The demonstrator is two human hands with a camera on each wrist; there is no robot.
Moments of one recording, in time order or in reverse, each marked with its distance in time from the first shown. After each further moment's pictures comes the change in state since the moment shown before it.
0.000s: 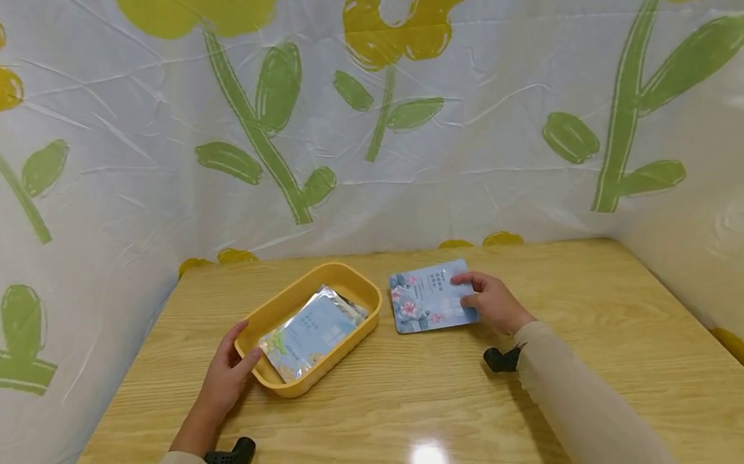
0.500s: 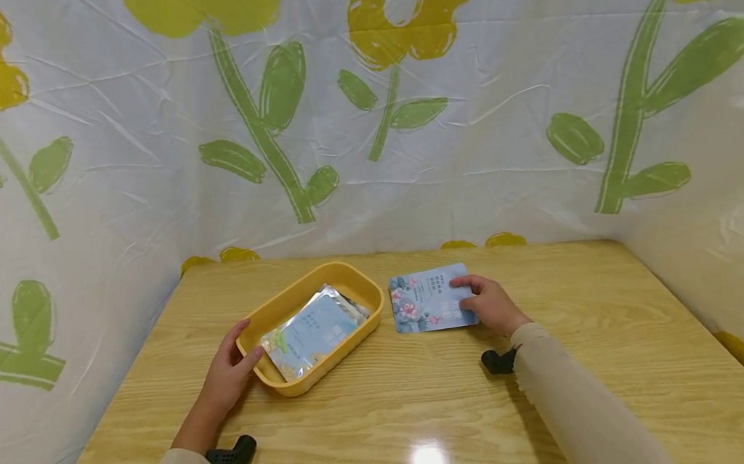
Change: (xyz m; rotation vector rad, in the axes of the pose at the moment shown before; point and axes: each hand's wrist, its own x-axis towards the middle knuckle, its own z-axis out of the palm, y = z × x) left_hand 0.000 0.003 0.000 0.023 0.006 -0.011; right_hand 0.005 0.008 0.008 -0.021 0.008 0.013
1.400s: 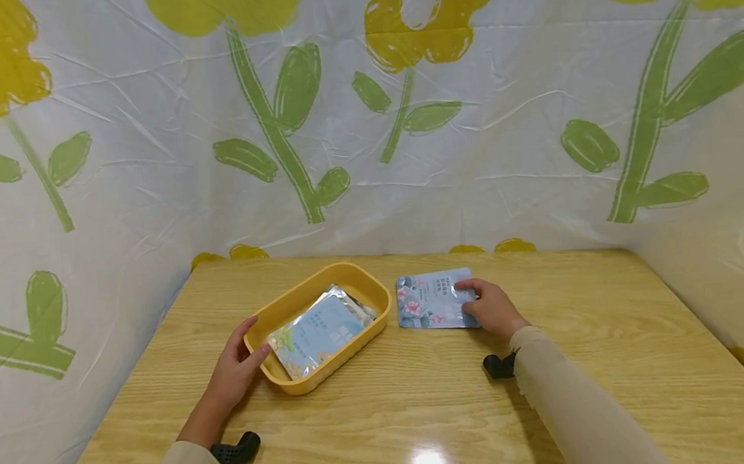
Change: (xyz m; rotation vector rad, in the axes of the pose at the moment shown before) left_hand 0.002 -0.006 -0.002 -0.029 0.000 0.023; right_hand 0.011 -0.003 0.009 -0.248 0.031 -0.012
